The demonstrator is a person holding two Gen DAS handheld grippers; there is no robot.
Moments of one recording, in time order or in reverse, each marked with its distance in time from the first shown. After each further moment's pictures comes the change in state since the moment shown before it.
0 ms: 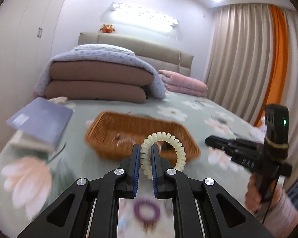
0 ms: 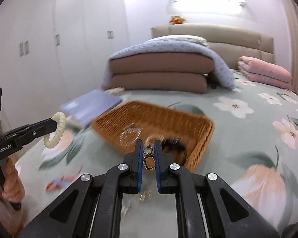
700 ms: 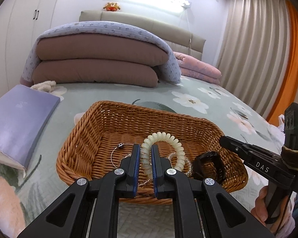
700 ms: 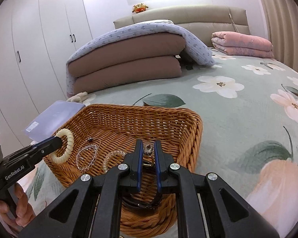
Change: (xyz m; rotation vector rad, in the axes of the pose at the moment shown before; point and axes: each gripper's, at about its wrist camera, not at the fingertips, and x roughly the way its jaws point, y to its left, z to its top) left arm 0.141 0.032 0.010 -0.022 0.135 0.050; right arm 0.093 -0.061 0.000 0.198 0.059 -0.114
